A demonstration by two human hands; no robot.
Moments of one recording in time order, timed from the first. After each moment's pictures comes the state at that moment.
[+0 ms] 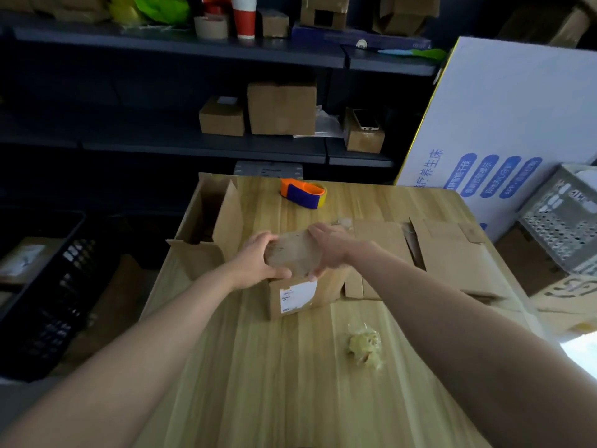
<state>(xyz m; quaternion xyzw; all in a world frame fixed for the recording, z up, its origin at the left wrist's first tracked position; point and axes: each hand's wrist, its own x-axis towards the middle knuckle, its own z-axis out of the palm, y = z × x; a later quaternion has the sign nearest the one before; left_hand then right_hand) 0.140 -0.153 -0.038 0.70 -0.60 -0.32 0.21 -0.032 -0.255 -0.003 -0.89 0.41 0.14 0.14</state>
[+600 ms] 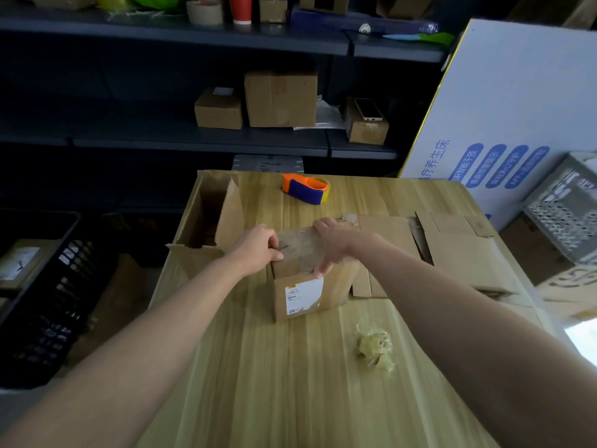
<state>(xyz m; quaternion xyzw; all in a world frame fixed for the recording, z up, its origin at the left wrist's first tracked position) 0.156 -0.184 -0.036 0.74 -0.60 -0.25 0.19 -0.015 -0.268 -0.002 -0.86 0.44 0.18 0.17</state>
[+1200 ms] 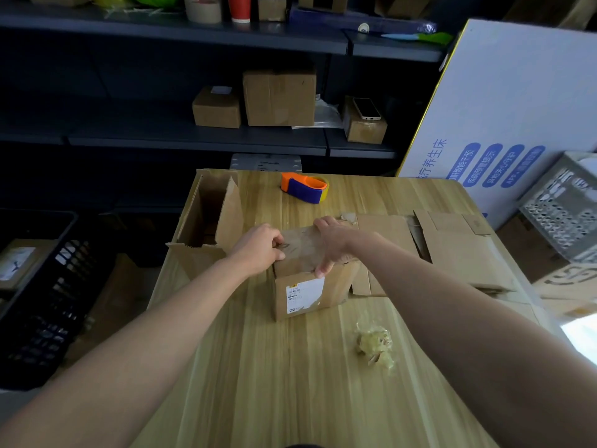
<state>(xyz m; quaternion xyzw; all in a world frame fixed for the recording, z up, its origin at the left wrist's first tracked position) 0.151 -0.181 -0.034 0.73 -0.62 -0.22 0.19 -0.013 -0.260 0.005 -0.85 0.45 0.19 0.18</state>
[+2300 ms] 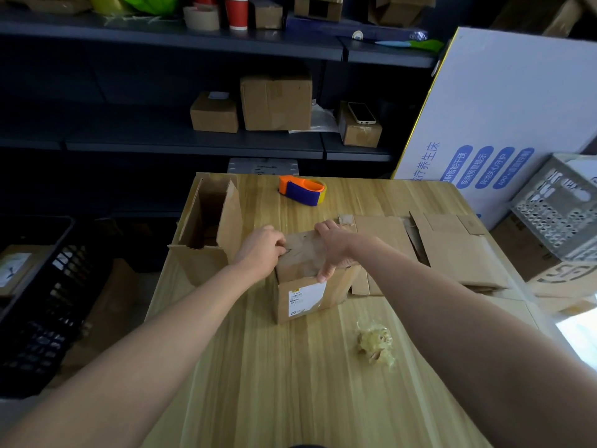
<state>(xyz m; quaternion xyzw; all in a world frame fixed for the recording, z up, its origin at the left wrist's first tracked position) 0.146 -0.176 -0.039 0.72 -0.64 -0.15 0.20 -0.015 -0.250 0.003 -0.85 0.47 0.19 0.18</state>
